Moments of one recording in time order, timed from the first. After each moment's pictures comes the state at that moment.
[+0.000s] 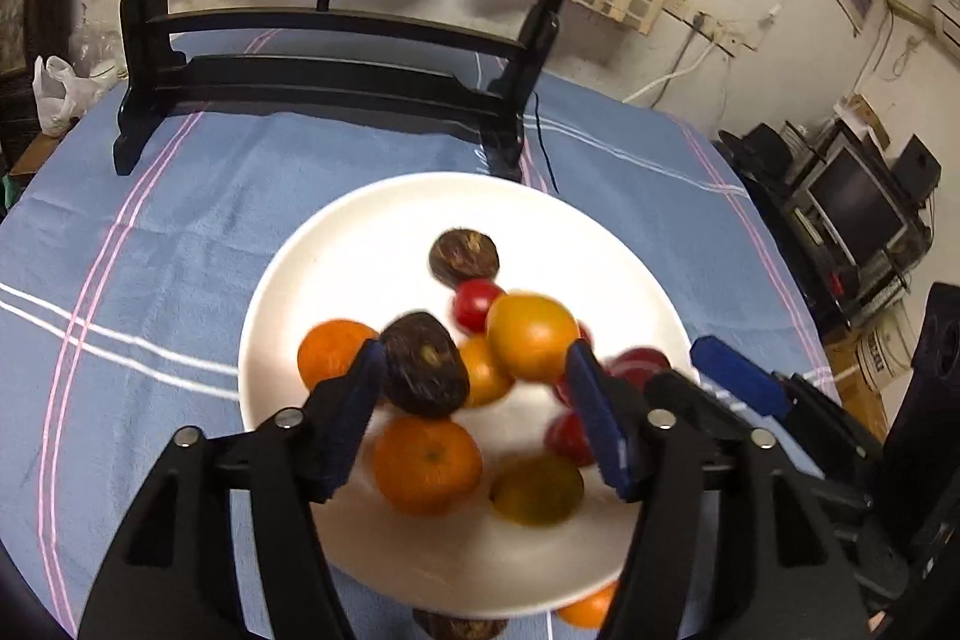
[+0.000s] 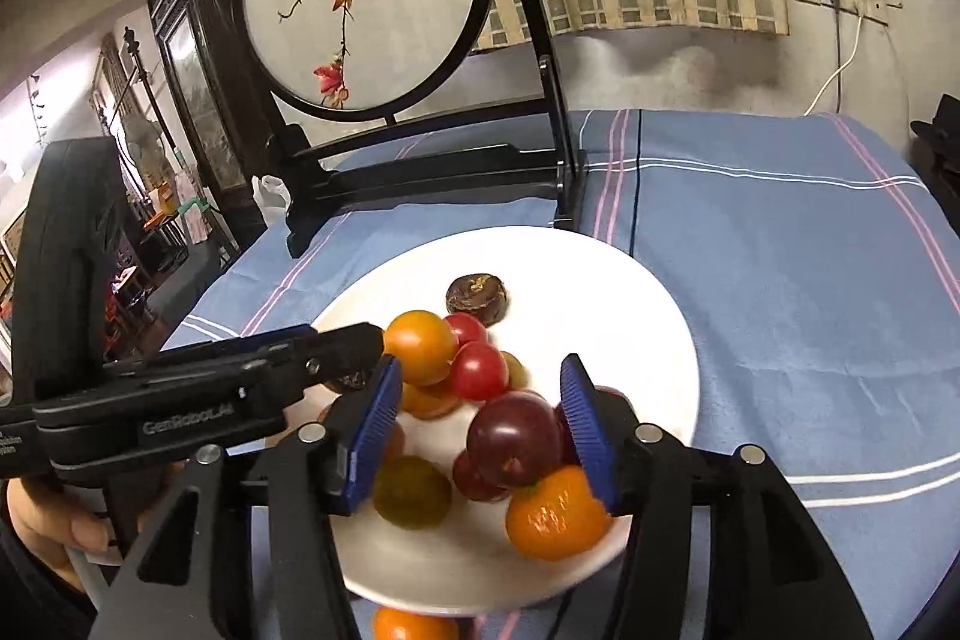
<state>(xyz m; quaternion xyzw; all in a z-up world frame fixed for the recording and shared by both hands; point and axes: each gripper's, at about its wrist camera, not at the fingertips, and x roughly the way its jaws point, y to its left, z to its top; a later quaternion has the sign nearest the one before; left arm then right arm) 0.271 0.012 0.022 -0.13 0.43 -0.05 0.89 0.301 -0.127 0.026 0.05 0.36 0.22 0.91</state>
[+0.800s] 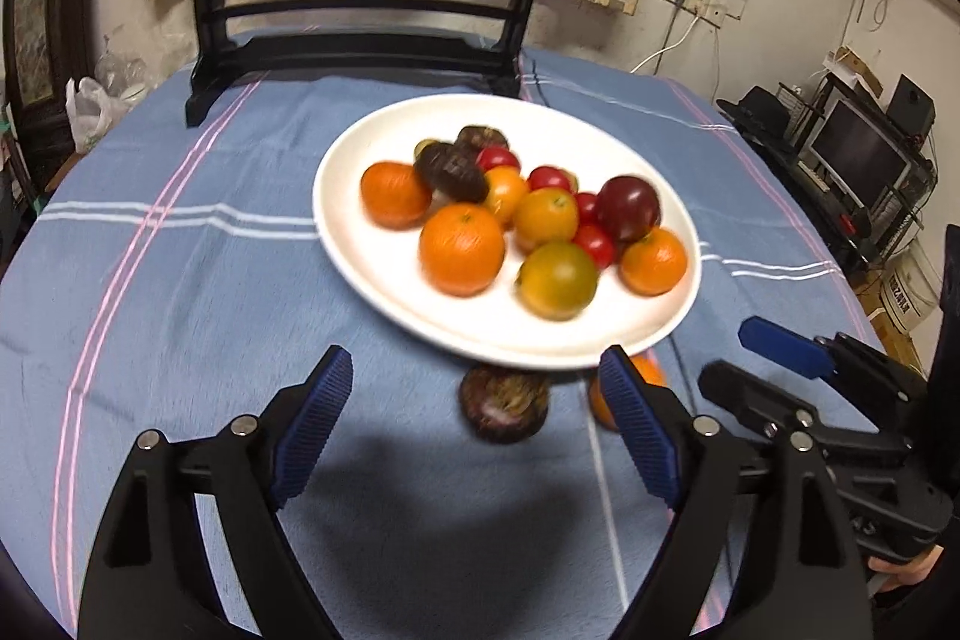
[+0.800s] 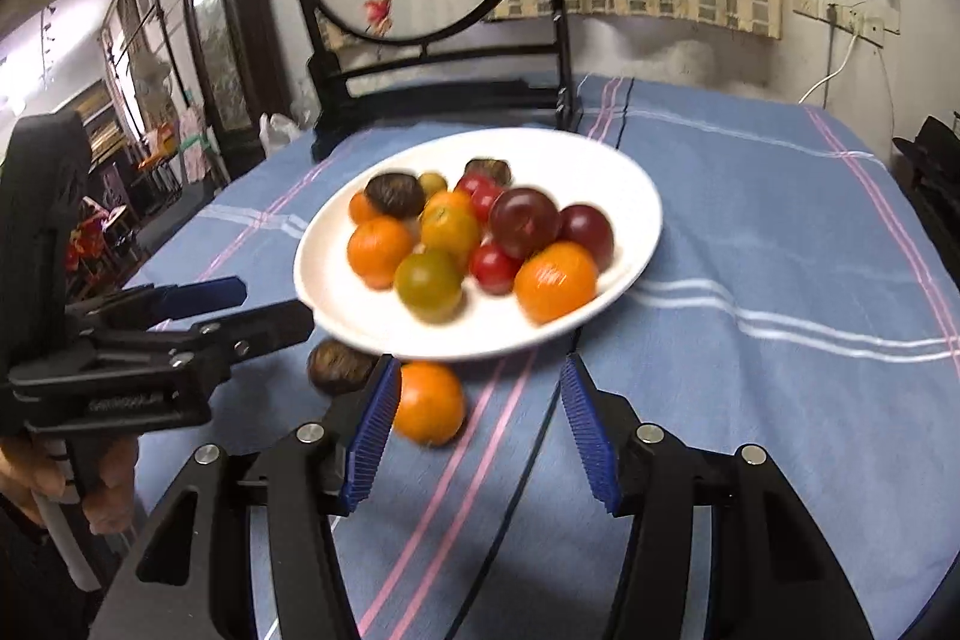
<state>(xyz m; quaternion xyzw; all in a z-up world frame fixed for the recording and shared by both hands) 0.153 0.007 -0.004 -0.08 0.41 -0.03 0.91 0.201 -0.133 0.001 -0.02 0.38 0.23 0.89</state>
